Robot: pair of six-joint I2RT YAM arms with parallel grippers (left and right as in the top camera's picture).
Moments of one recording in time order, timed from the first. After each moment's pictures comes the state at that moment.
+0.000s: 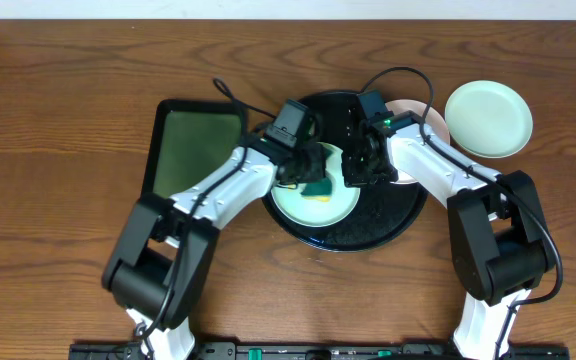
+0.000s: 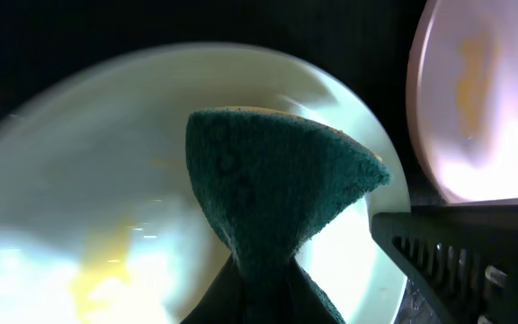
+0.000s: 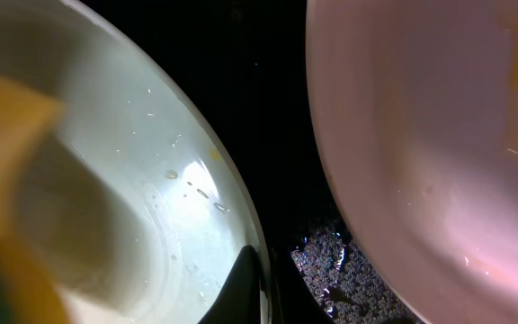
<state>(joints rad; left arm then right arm) -0.53 1.90 1.21 -0.41 0.24 -0.62 0.40 2.01 1.34 -0.77 -0.11 0.33</state>
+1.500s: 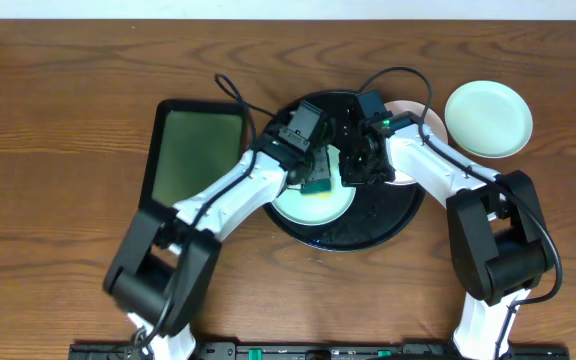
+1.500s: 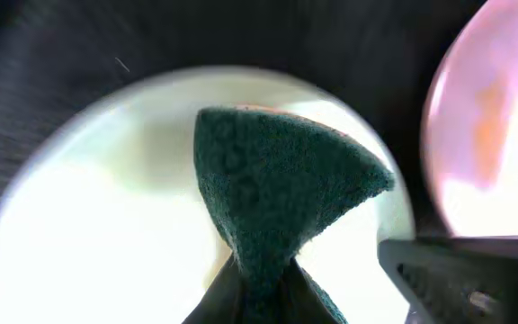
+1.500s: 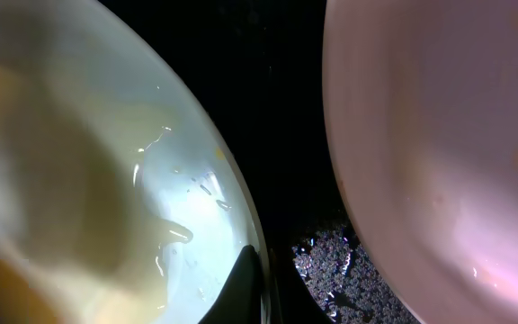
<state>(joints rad) -0.59 1.86 1.24 -0.48 0.03 -0.70 0.41 2.01 1.34 -0.75 -0.14 0.33</state>
